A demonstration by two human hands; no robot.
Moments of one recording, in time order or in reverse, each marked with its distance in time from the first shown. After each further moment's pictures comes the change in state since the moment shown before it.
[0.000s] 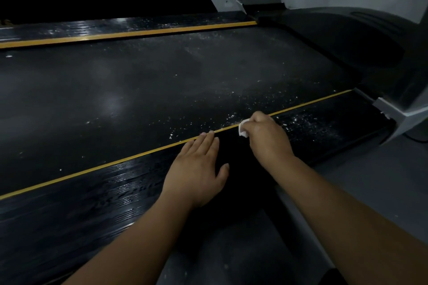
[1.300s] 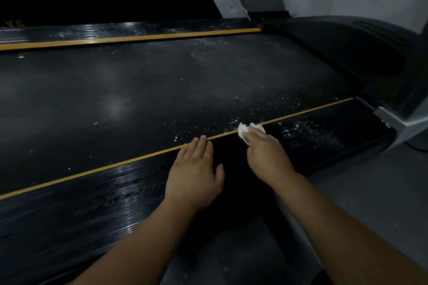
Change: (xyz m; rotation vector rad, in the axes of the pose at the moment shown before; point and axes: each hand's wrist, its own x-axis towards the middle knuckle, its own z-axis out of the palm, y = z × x) left_hand -0.010 0.003 -0.005 -0.028 0.031 -0.158; right_hand -0.021 -0.013 0.005 0.077 -0.051 0.061
